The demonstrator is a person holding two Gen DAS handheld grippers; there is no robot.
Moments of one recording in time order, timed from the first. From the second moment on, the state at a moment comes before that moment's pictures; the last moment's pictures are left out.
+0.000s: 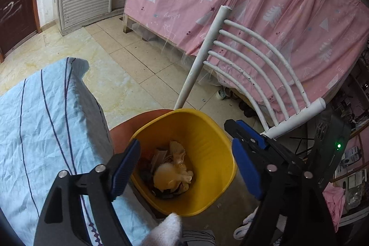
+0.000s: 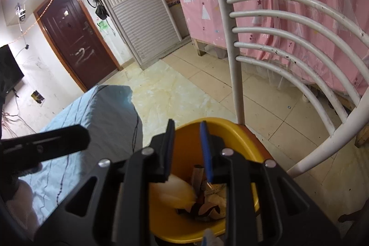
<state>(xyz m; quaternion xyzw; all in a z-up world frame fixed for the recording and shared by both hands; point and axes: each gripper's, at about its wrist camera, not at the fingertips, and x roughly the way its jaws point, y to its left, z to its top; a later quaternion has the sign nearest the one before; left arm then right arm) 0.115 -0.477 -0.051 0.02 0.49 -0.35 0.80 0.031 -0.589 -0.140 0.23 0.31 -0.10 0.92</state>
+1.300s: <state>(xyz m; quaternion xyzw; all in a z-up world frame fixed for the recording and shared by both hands) 0.044 -0.140 -0.006 -0.01 0.30 -0.16 0.94 0.003 -0.367 -0.058 0.10 0.18 -0.01 0.98</state>
